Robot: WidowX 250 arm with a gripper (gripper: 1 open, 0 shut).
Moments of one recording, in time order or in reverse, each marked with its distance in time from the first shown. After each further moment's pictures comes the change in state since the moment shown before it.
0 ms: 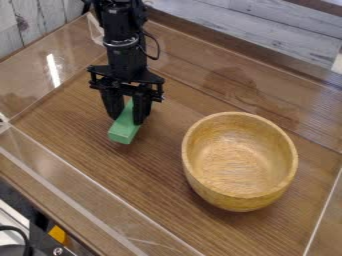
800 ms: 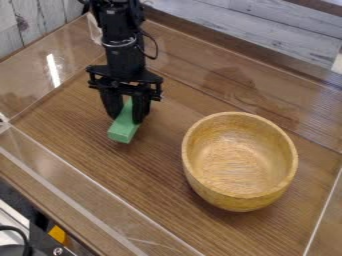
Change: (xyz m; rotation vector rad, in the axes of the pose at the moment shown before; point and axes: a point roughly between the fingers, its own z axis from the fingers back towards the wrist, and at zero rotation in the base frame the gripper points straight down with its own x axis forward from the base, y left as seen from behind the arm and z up) arm 0.002 0.002 -0.001 -0.004 -0.018 0.012
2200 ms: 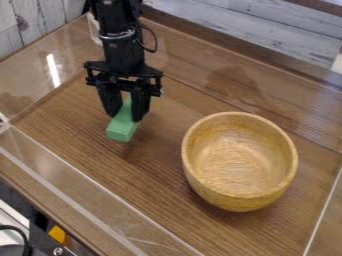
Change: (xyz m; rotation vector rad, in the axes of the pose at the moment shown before) arm -0.010 -0.005 0.012 -0.027 0.030 0.002
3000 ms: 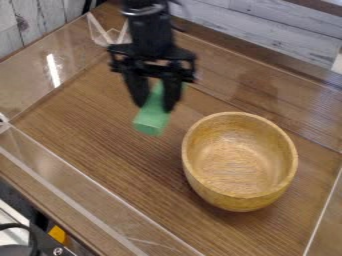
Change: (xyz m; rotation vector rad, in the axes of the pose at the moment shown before) arm -0.027 -0.081 0.037 -0.041 -0.042 -0.151
